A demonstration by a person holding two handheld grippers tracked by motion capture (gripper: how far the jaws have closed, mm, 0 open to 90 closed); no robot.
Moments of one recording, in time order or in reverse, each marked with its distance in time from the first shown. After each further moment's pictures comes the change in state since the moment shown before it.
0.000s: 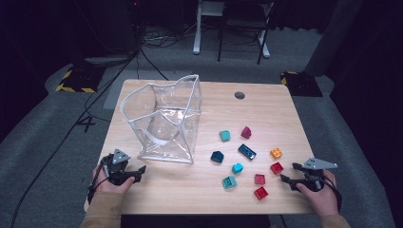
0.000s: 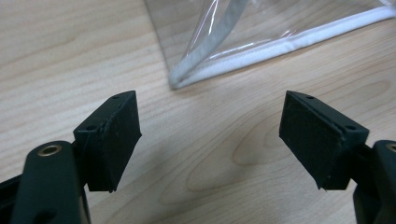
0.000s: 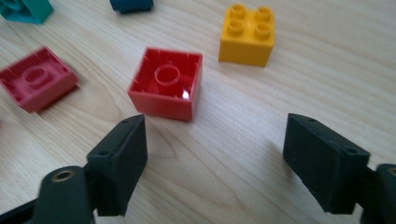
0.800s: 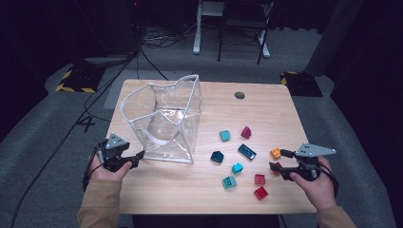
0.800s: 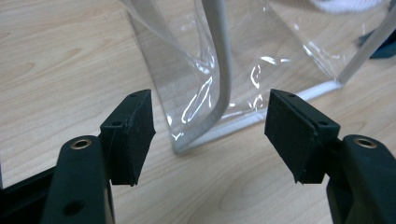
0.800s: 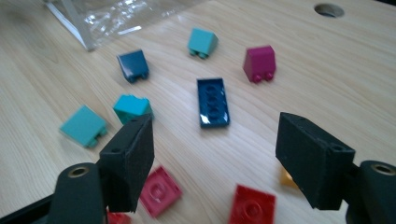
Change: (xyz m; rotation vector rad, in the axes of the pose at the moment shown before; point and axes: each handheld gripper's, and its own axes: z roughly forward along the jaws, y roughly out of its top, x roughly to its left) left arm 0.003 0.051 -0.029 -0.069 -0.041 -0.011; right arm 0.046 0.085 -0.020 -0.092 0.113 -0.080
